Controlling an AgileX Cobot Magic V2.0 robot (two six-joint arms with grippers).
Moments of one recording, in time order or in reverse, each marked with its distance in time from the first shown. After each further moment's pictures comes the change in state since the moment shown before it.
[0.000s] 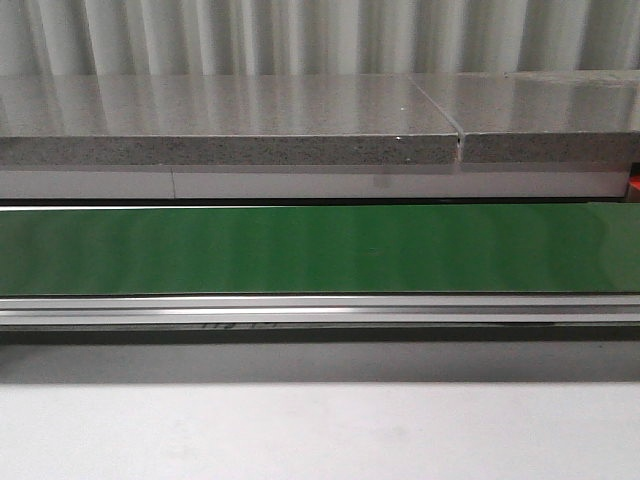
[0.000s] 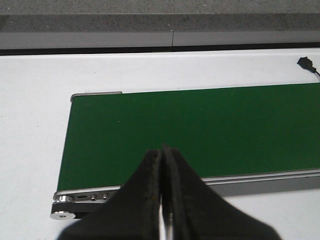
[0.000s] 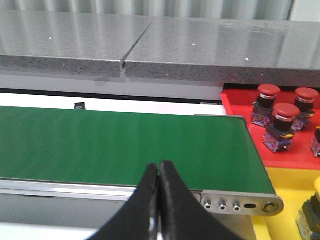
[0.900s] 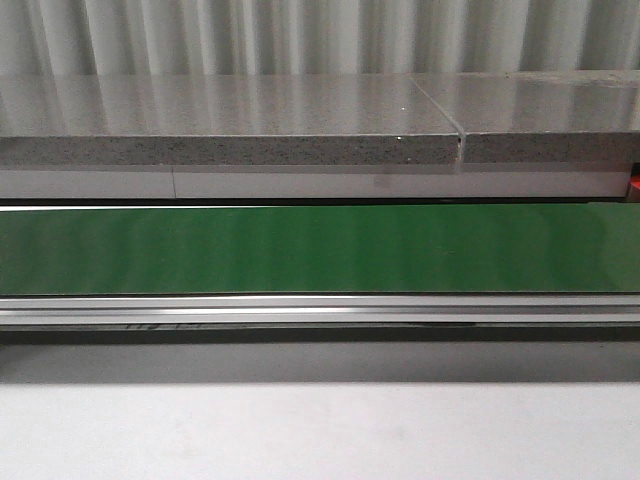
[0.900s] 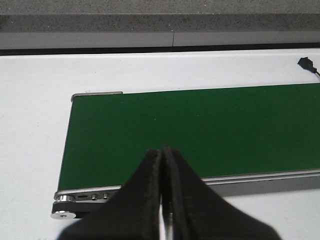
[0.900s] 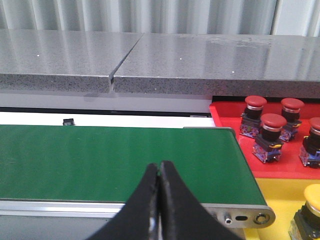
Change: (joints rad) left arm 0.000 0.000 0.000 0.000 0.000 0.000; right arm -0.038 0.000 0.034 0.000 -0.094 0.007
